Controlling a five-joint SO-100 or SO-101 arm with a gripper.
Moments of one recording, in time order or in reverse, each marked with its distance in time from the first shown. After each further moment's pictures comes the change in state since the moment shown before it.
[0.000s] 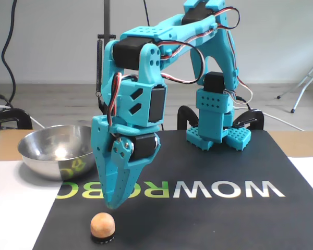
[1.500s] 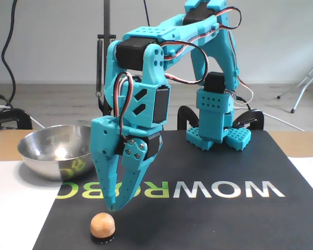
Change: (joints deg) arm -1.0 0.0 0.0 -0.1 -17.9
